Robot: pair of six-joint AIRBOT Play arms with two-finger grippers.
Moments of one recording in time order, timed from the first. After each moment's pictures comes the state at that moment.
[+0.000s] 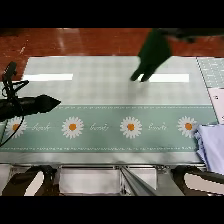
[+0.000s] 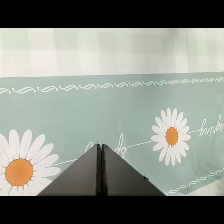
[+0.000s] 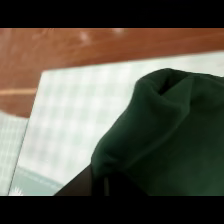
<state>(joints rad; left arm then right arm) 0.12 -0.72 0.74 0.85 -1.13 -1.31 -0.05 -1.39 1.77 -0.81 1.18 1.59</state>
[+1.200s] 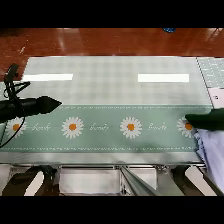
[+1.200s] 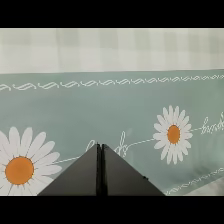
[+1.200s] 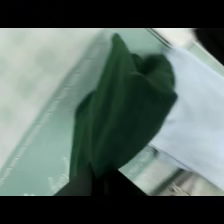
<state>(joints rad) 0.12 -0.72 0.72 0.84 -1.13 -1.30 -0.86 -0.98 1.56 -1.41 1.85 1.83</state>
